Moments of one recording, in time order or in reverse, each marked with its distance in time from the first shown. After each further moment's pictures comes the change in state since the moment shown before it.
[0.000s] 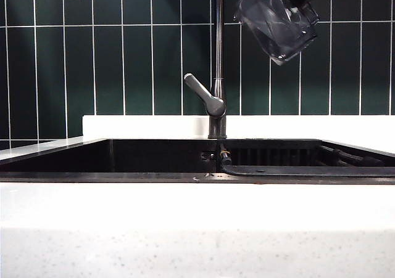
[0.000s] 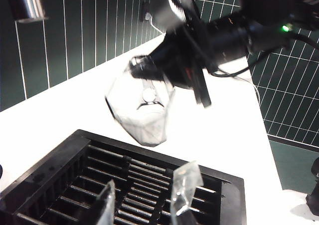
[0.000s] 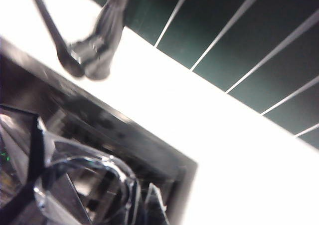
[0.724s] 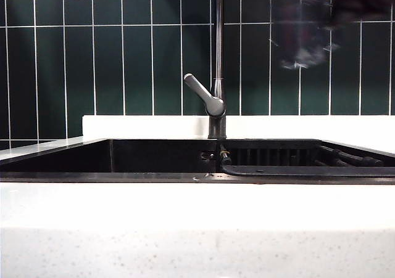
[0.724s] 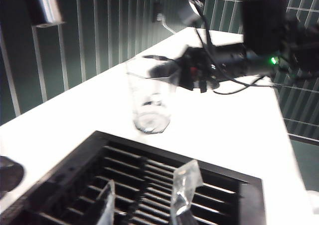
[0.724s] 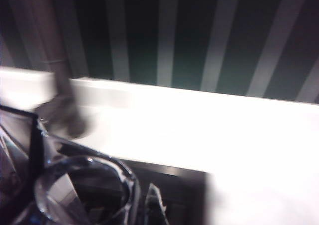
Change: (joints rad) left arm 0.000 0.000 0.000 0.001 -0.055 0.048; right arm -0.243 -0.100 -0.397 0.554 -0.204 0.337
